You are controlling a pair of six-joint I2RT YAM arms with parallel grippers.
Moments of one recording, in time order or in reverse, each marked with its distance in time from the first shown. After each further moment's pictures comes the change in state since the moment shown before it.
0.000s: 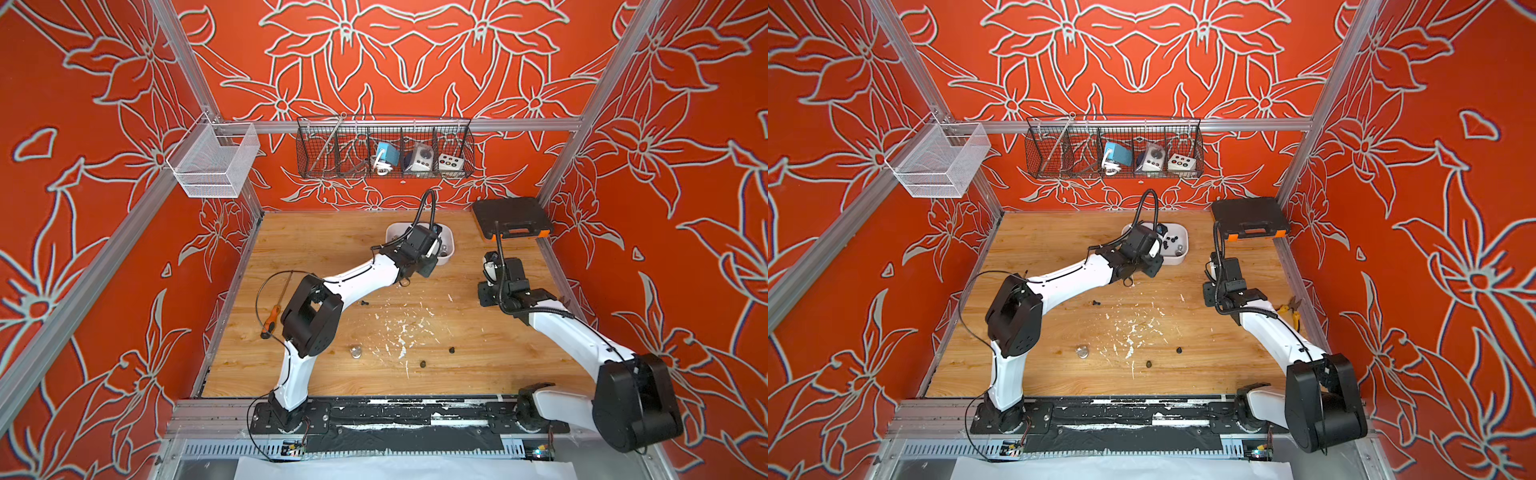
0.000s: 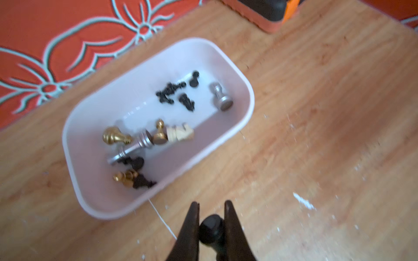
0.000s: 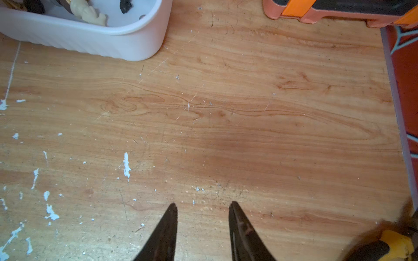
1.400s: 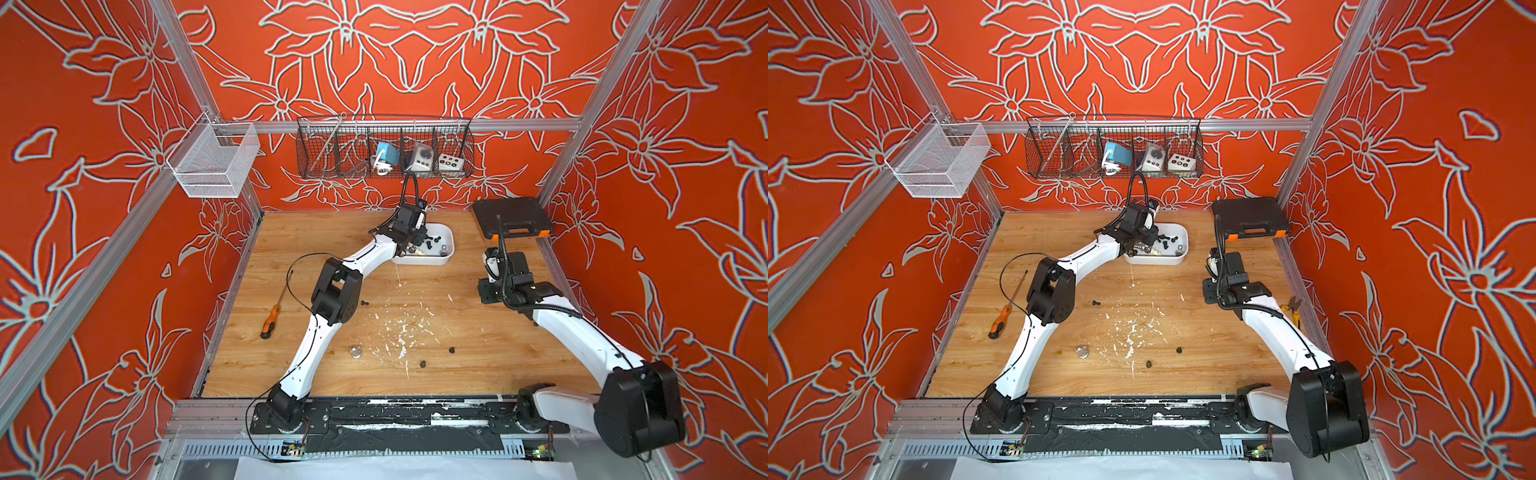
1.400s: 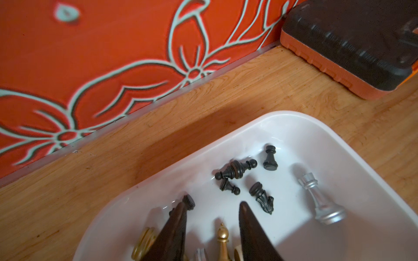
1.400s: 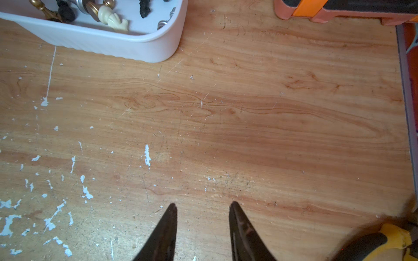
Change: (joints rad) left arm 0.170 0.398 0.414 0.117 0.059 0.039; right arm 0.000 -0.022 0.087 -0.142 -0.051 0.018
